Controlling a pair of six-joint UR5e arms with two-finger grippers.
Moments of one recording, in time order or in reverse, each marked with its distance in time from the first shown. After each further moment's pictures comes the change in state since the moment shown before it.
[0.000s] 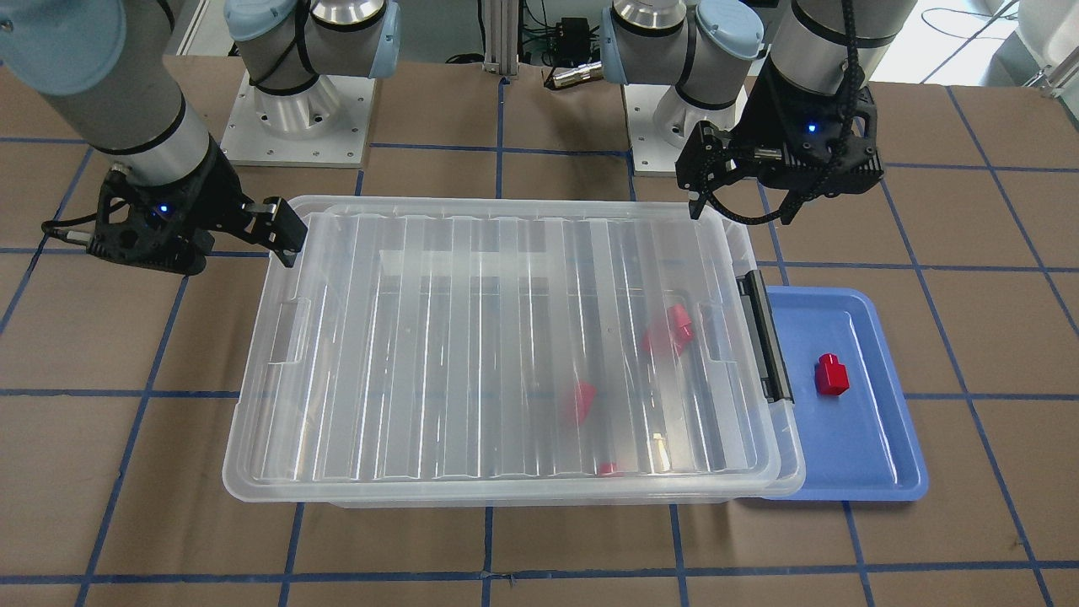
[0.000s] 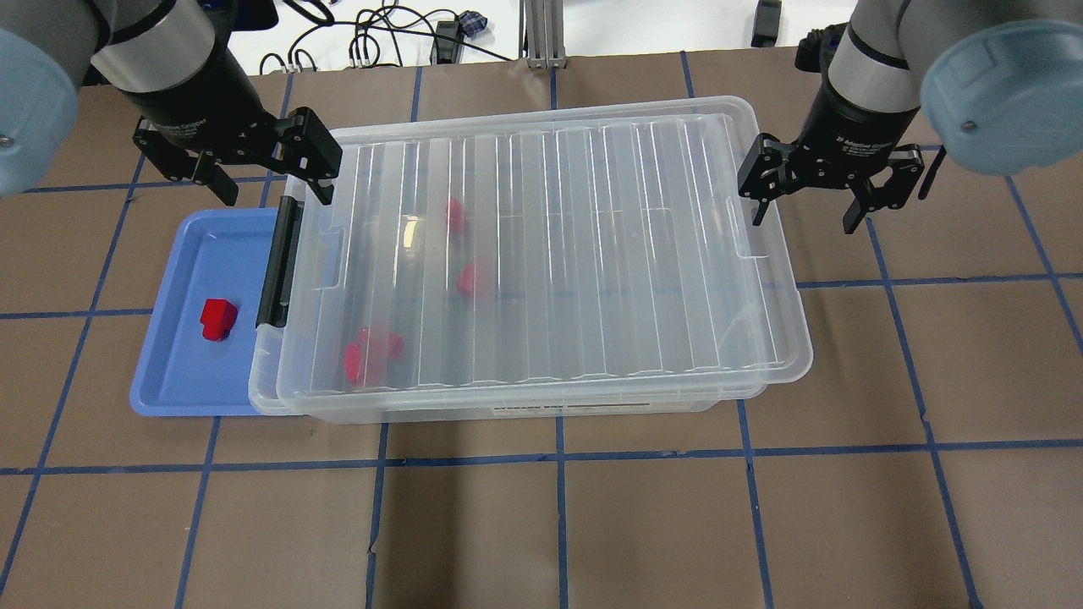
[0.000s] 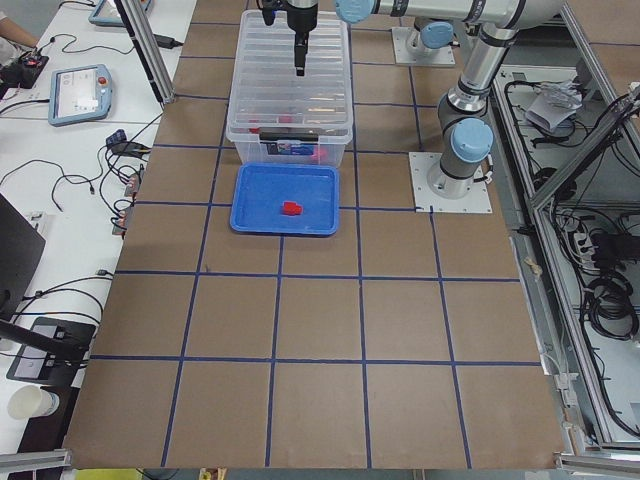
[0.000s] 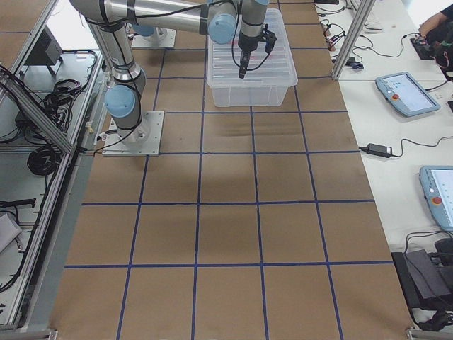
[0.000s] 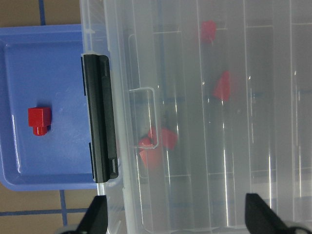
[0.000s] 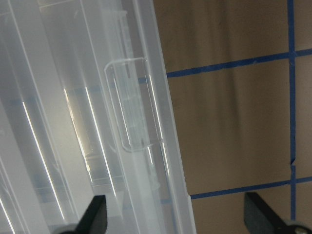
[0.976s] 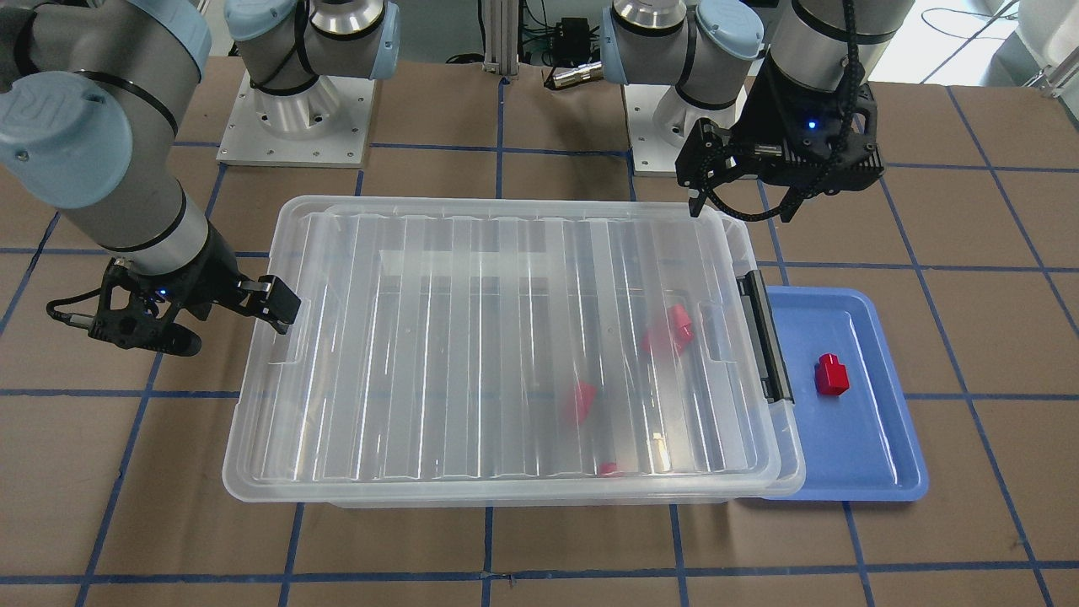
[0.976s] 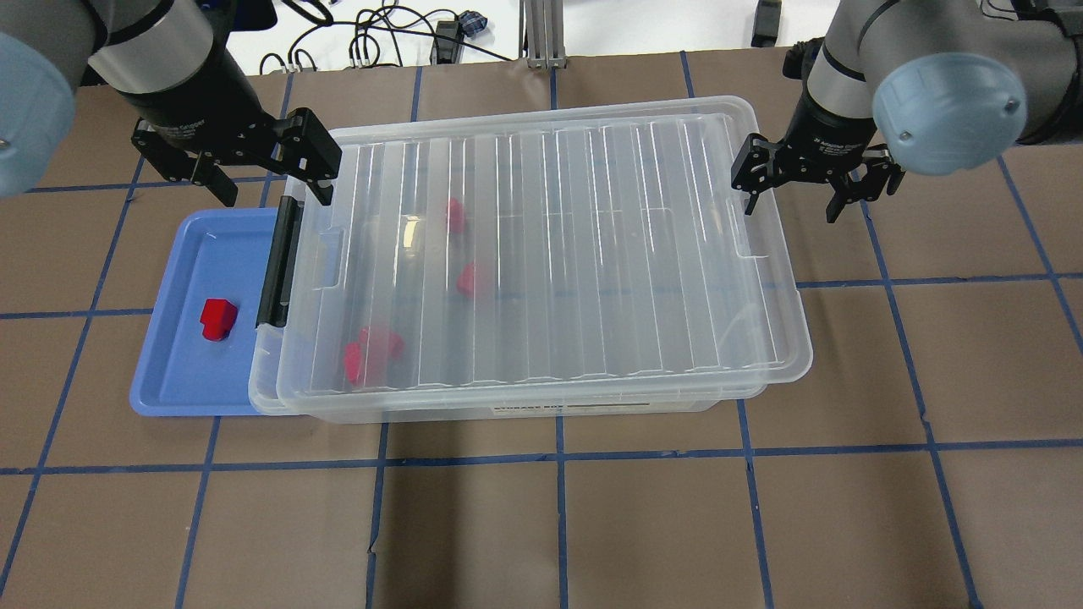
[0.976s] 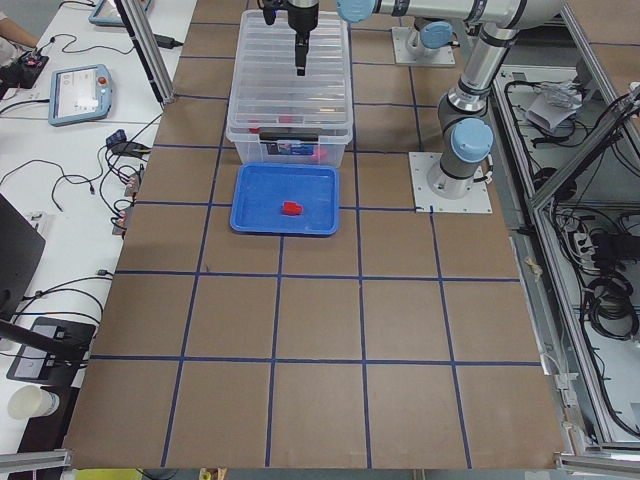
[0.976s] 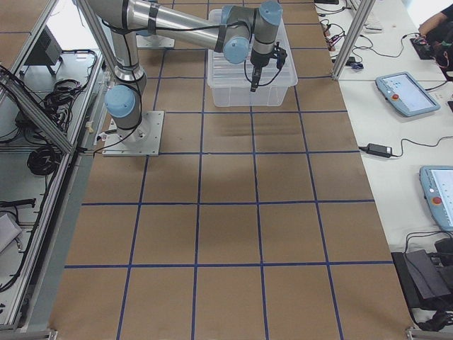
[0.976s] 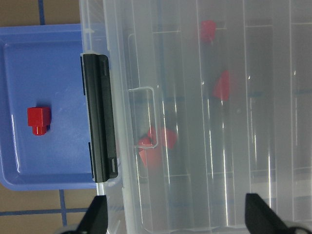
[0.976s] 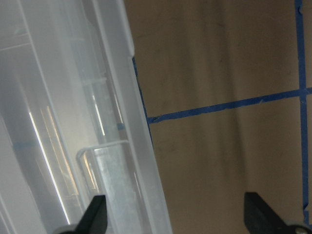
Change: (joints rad) left arm 0.000 0.006 -0.003 -0.001 -0.002 0.000; right arm -0.020 0.108 0.008 -0.128 -0.011 0.000
